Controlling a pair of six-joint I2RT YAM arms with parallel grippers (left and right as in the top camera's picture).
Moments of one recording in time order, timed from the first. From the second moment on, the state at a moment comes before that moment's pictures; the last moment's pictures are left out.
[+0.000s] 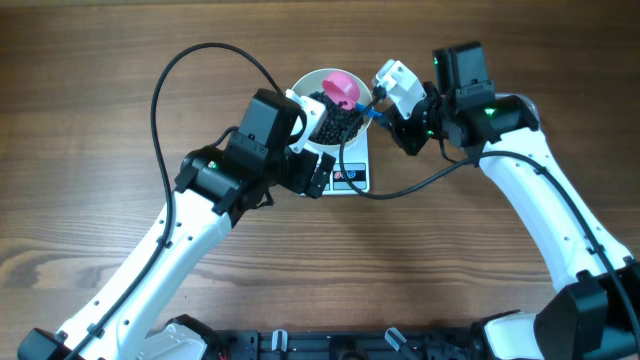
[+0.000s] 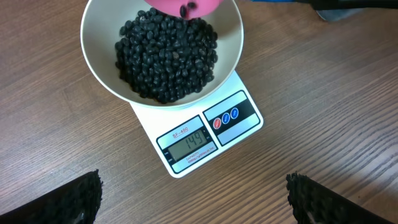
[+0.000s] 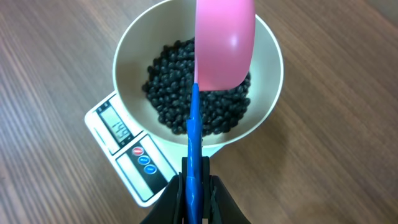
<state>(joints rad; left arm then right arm) -0.54 1.36 1.20 -0.78 0.05 -0.03 0.28 1.58 1.30 -0.68 -0.39 -0.52</state>
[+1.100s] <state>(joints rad) -0.54 1.36 1.20 -0.78 0.05 -0.03 0.27 1.54 1.30 -0.54 -0.45 -0.17</state>
